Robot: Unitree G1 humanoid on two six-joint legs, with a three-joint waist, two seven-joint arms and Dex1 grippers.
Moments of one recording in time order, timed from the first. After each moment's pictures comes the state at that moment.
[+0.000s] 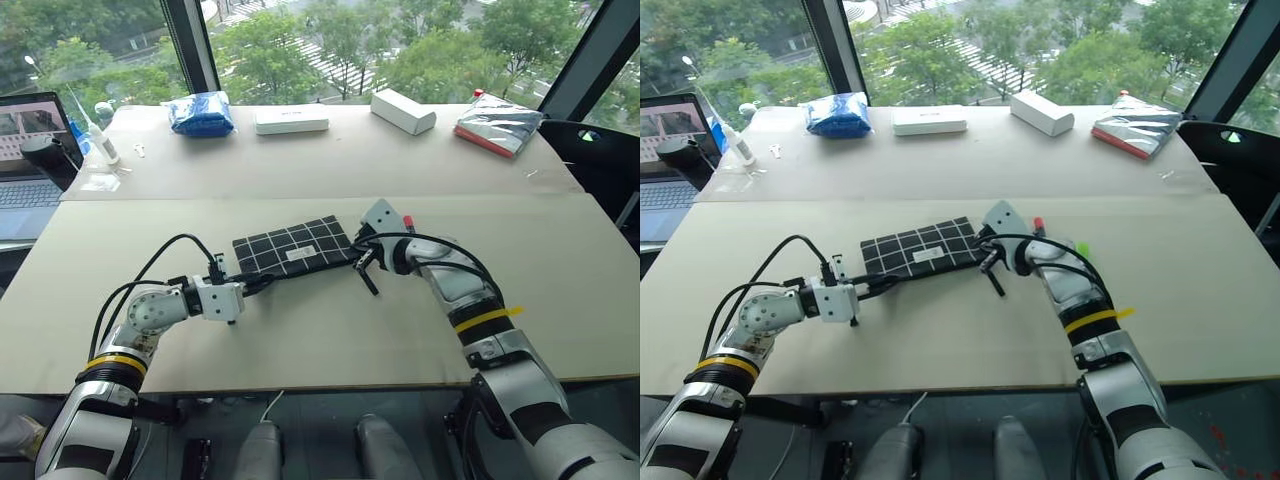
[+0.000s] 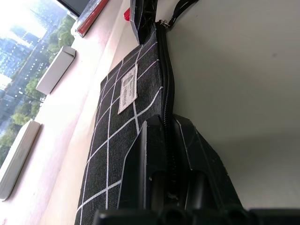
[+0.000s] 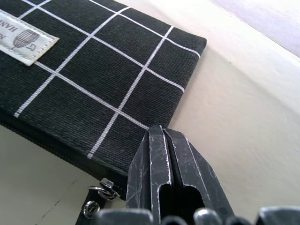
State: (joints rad) left arm -0.50 0.63 -0.18 0.71 0.08 -0.94 -0.80; right arm -0.80 -0.32 0.21 0.47 -0.02 0.49 0.64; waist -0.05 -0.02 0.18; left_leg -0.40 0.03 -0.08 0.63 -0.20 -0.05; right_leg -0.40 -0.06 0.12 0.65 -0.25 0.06
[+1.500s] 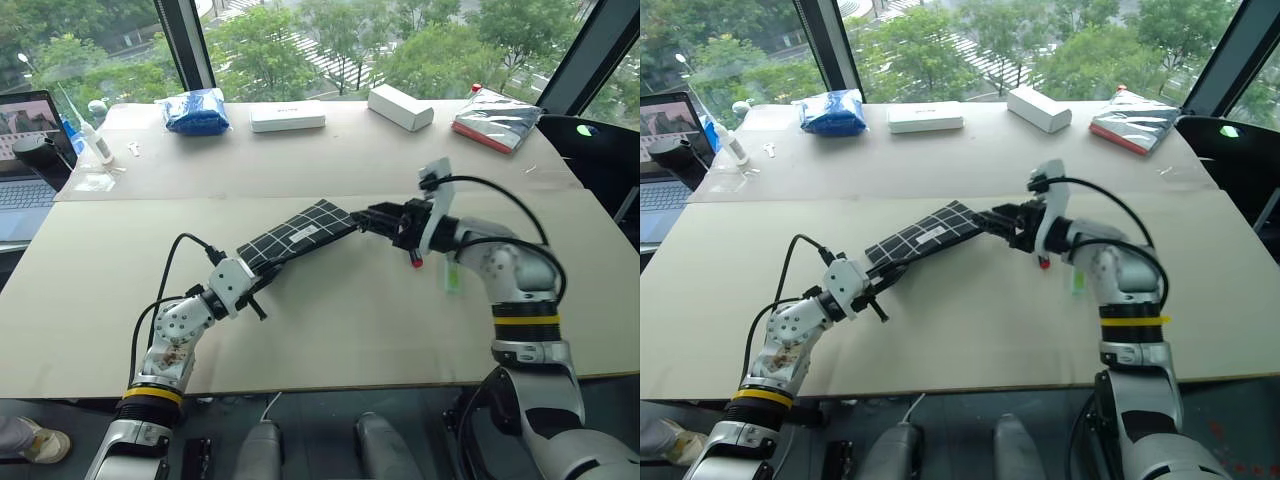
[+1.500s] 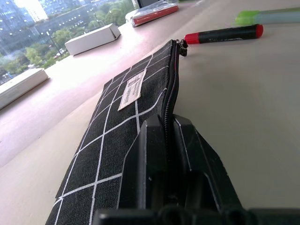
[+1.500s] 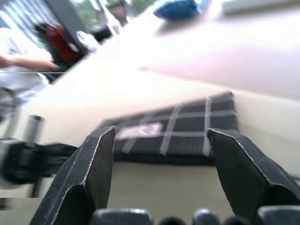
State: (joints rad) left arm -0.30 0.42 -0.05 0.28 -0.12 -0.37 -0.72; right arm -0.76 -0.39 -0.14 0.10 0.54 0.84 0.81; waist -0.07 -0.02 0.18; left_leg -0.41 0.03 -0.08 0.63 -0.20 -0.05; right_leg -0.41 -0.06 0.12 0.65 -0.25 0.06
